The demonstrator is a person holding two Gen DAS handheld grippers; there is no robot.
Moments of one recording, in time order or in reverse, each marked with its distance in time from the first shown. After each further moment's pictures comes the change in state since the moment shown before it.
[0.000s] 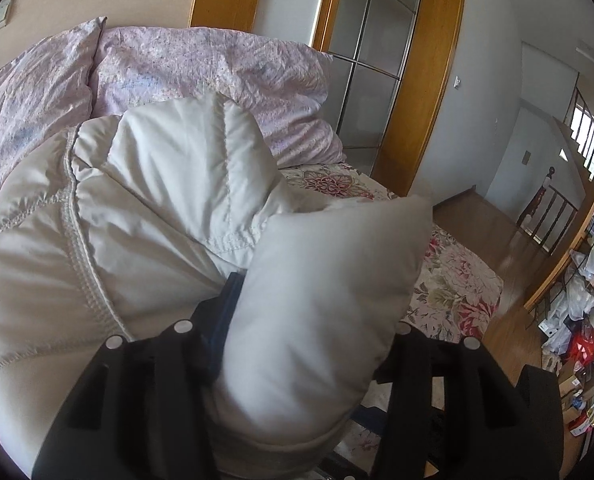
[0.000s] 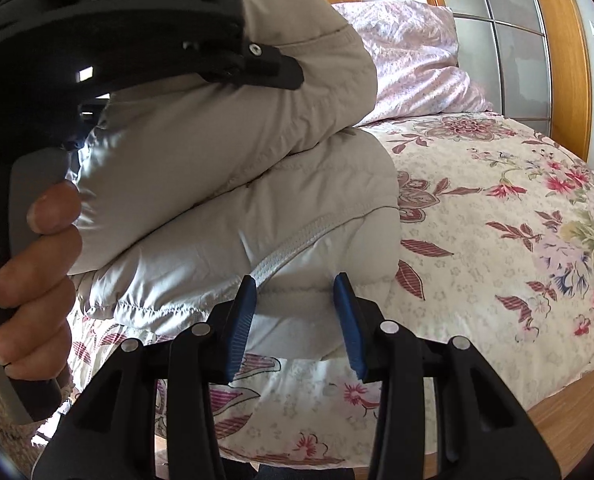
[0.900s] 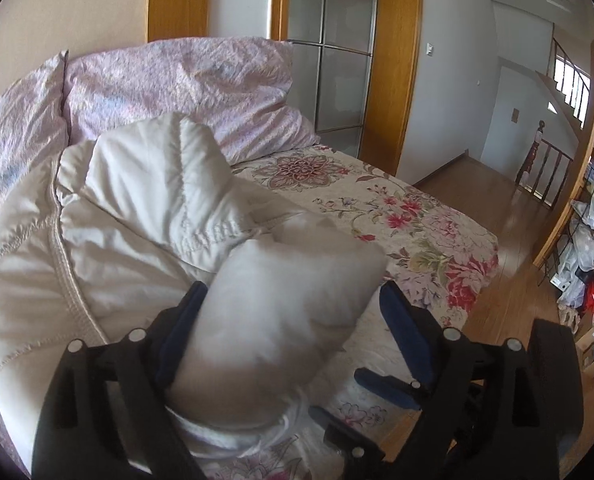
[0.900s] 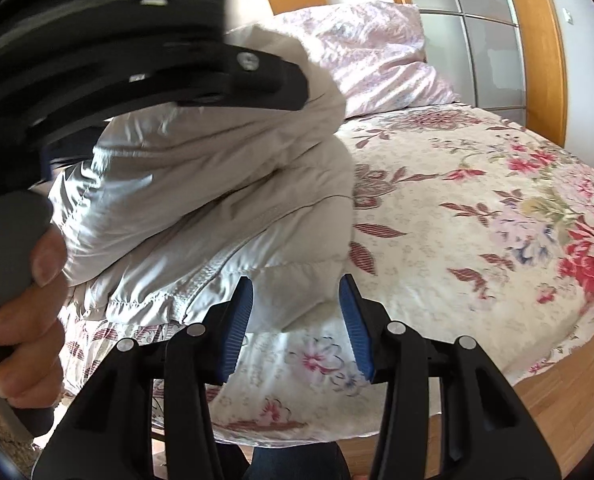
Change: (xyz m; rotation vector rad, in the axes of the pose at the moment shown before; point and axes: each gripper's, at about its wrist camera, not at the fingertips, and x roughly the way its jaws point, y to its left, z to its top) left arm -0.012 -0.047 -0.019 0.167 0.023 0.006; right arm -0.028 -0.018 -0.010 0.069 -0.029 -0.077
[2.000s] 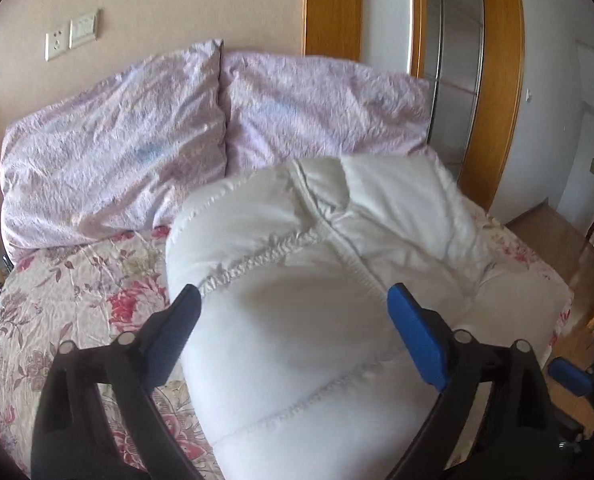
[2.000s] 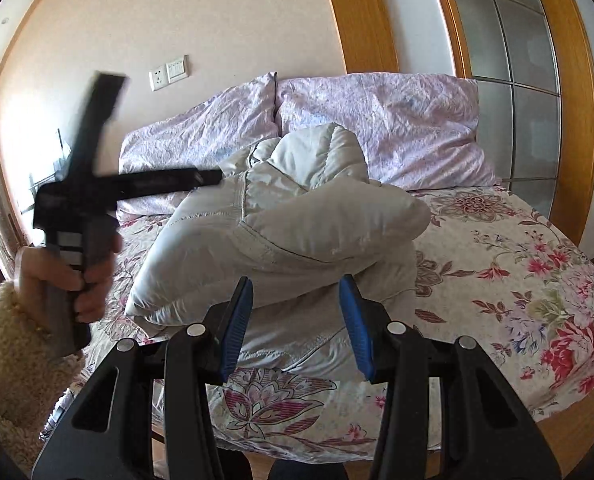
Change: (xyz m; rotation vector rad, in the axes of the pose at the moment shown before) left arm -0.052 0.156 0.002 -0.208 -0.002 0.283; right arm -0.057 0.072 0.046 -0.189 -0.101 0.096
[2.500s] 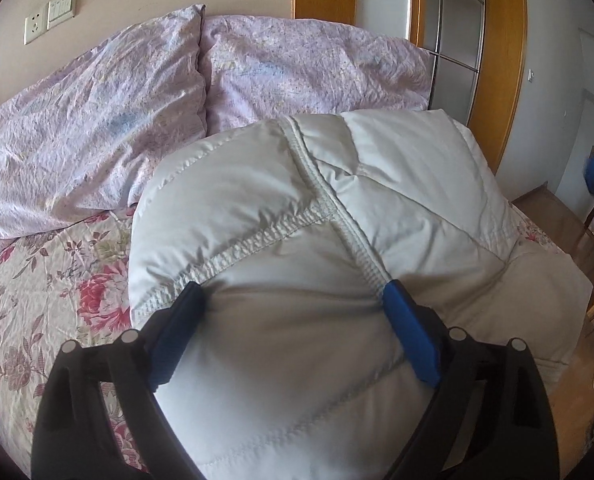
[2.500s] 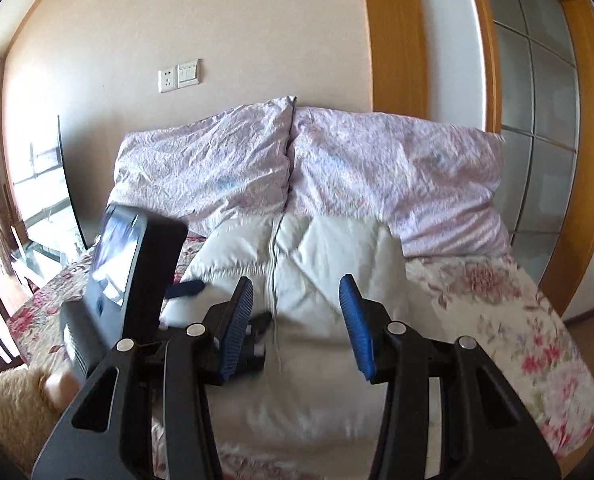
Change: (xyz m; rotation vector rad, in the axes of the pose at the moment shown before) left arm 0.042 -0.010 -0.012 0.026 0.036 -0.011; right arm 0.062 0.039 0.103 -0.156 -0.014 -0.043
